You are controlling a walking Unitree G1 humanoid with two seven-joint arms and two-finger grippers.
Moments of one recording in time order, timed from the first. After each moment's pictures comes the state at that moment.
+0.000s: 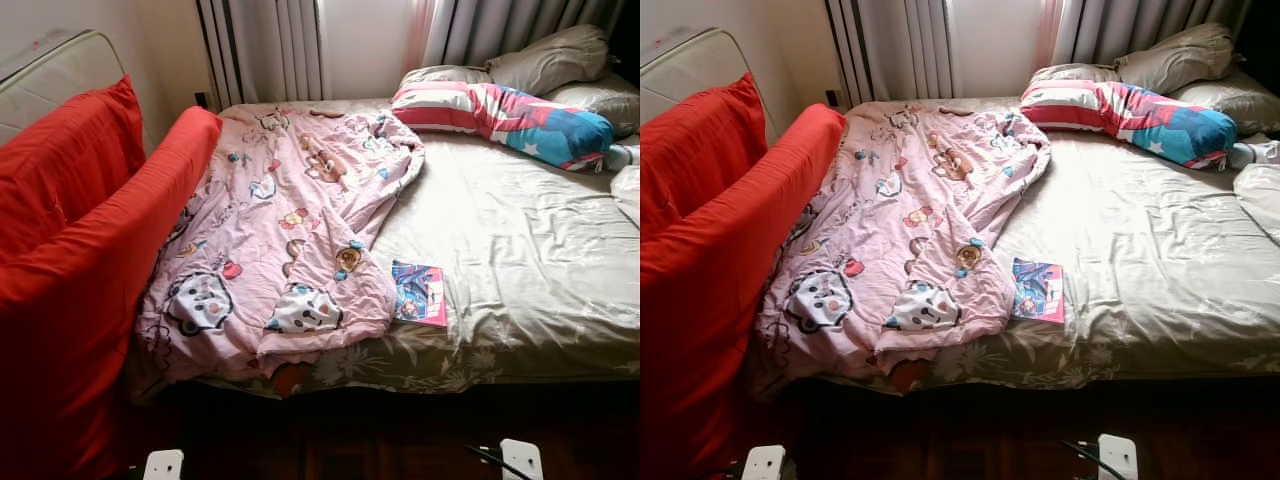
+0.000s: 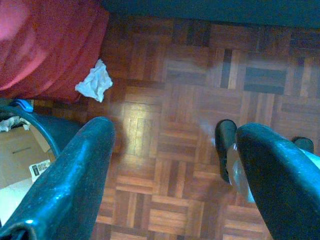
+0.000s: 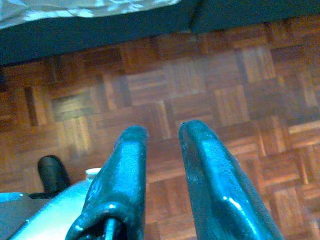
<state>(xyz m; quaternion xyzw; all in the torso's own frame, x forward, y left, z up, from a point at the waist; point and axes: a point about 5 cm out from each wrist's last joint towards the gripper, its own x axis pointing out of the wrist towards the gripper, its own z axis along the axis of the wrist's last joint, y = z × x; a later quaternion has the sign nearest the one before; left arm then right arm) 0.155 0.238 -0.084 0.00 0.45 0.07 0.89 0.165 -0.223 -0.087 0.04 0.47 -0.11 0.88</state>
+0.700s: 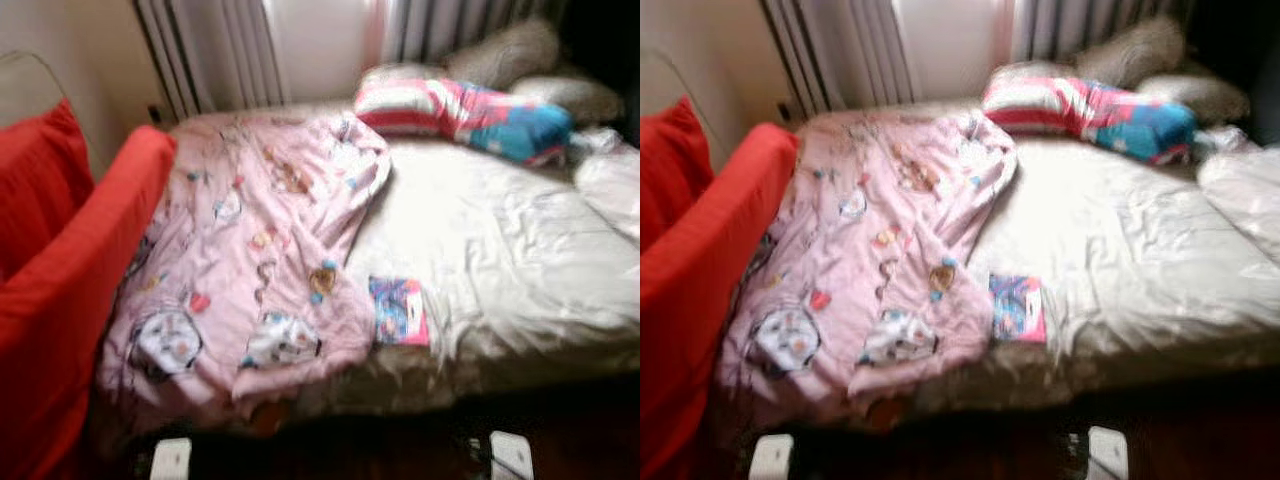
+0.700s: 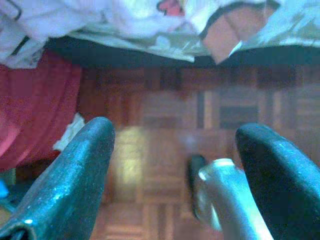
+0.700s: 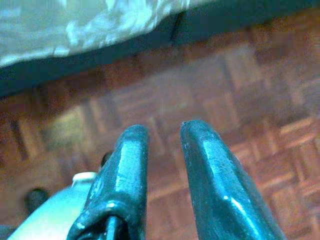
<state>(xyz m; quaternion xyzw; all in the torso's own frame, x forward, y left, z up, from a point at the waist) 0.167 0.228 -0.081 -0.01 0.43 0.05 0.90 0.164 -0.224 -0.087 0.03 0.47 -0.13 0.87</state>
